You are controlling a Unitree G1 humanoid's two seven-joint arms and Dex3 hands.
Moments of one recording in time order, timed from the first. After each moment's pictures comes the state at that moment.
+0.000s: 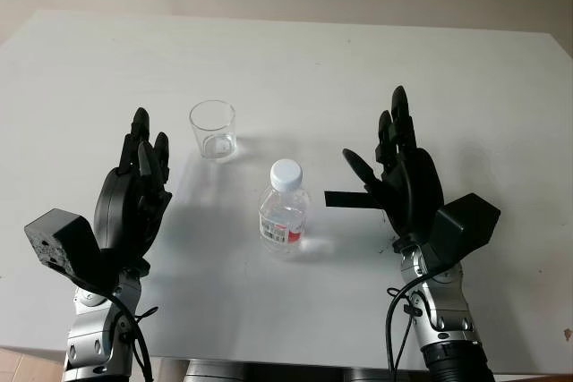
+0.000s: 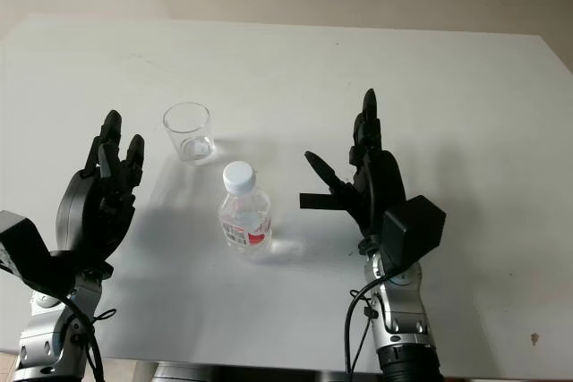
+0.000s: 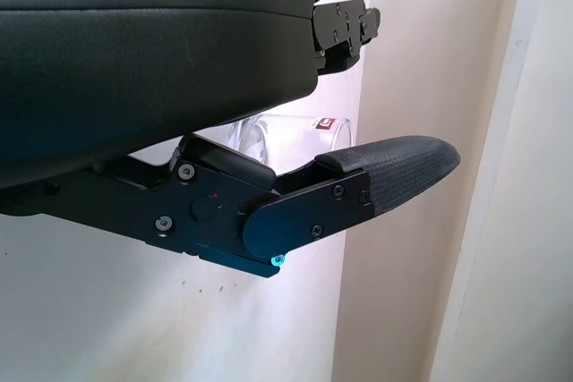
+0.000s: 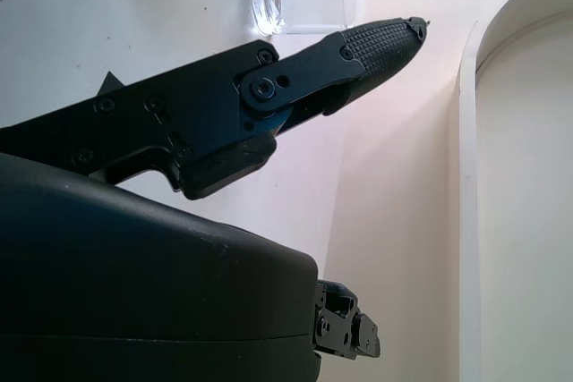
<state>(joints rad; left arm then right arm) -0.08 0.15 0.22 -0.01 -0.30 -0.01 -0.20 -0.21 -0.06 -0.06 0.23 0.09 -0.24 0.13</state>
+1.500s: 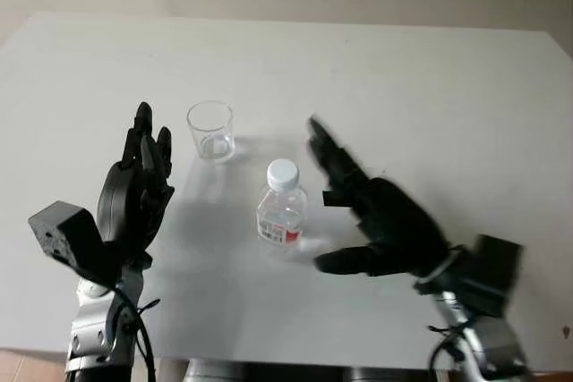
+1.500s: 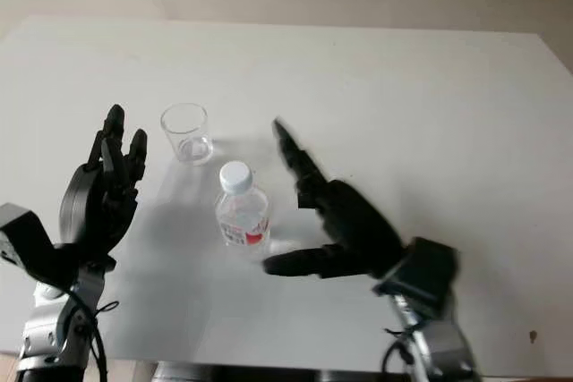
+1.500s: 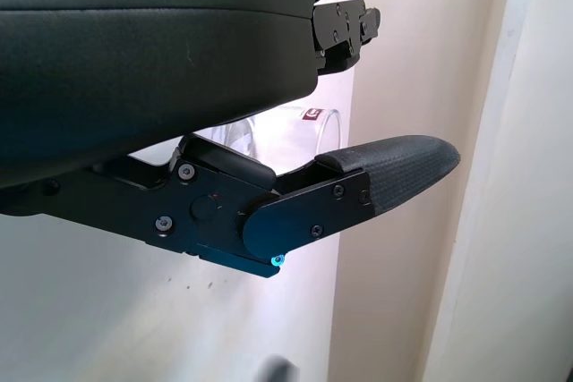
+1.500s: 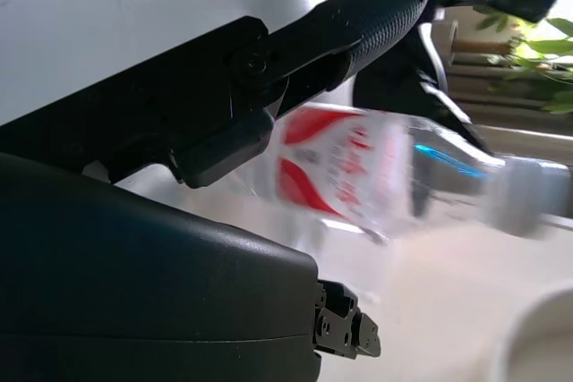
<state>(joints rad) -0.13 0.16 0.22 0.02 -0.30 -0.02 -0.21 -0.04 -0.22 0.17 -0.02 0.10 -0.14 0.53</state>
